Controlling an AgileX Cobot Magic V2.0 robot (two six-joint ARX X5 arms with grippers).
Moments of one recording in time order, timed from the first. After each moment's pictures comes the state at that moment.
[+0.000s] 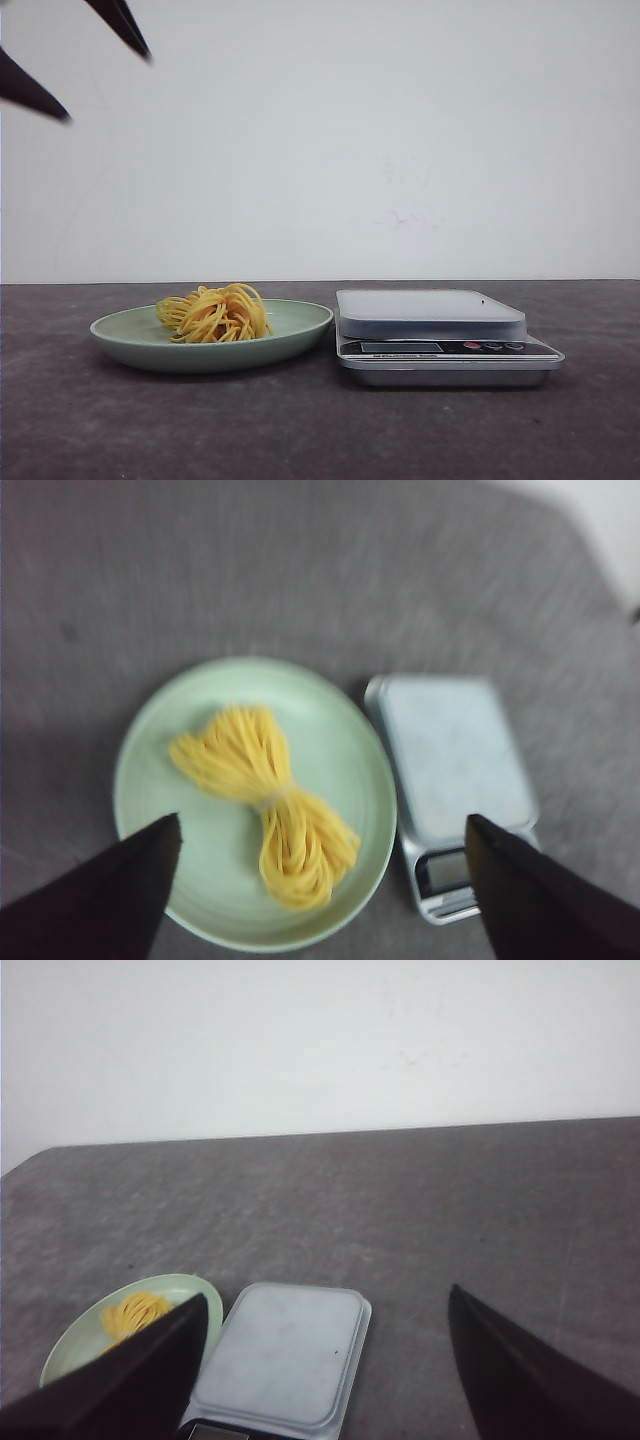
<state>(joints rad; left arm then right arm) -0.35 1.15 1.01 -0.54 0.24 -0.42 0.00 0.38 0.79 -0.62 -0.36 0.18</state>
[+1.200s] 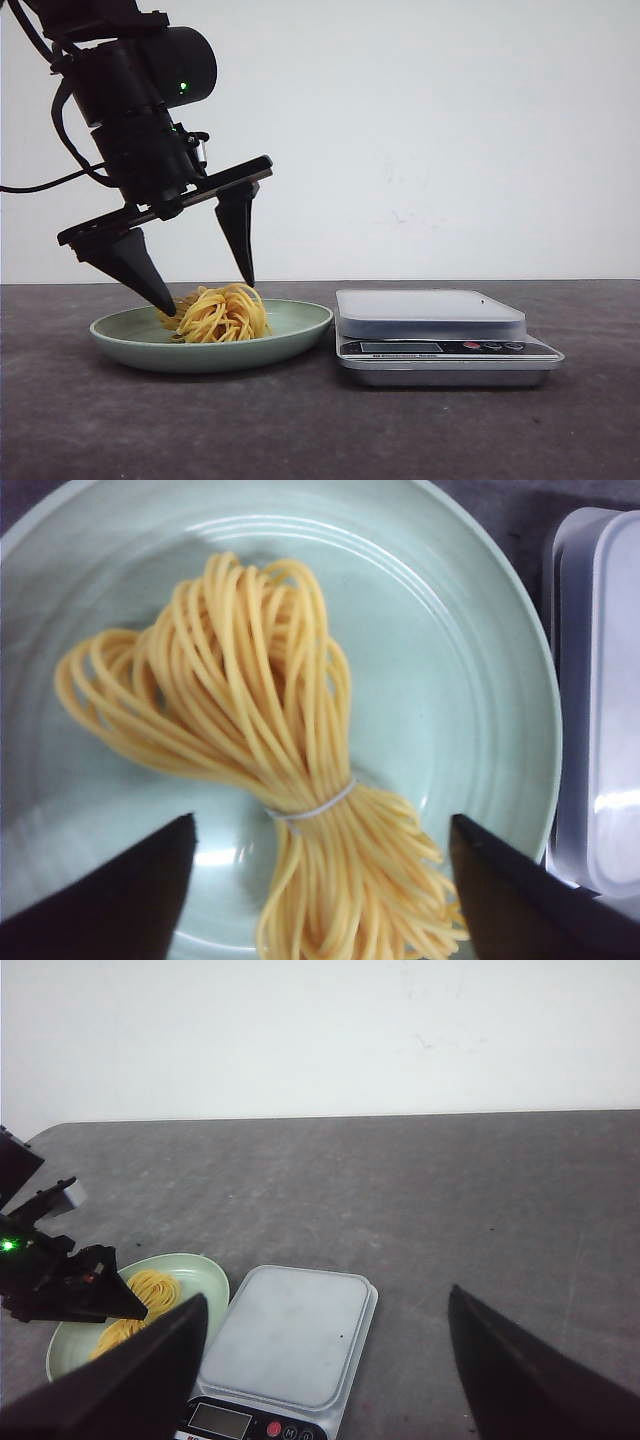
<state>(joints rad) -0.47 1.73 1.21 -0.57 0.16 -0.51 0.02 0.38 0.79 -0.64 -0.37 0.15</state>
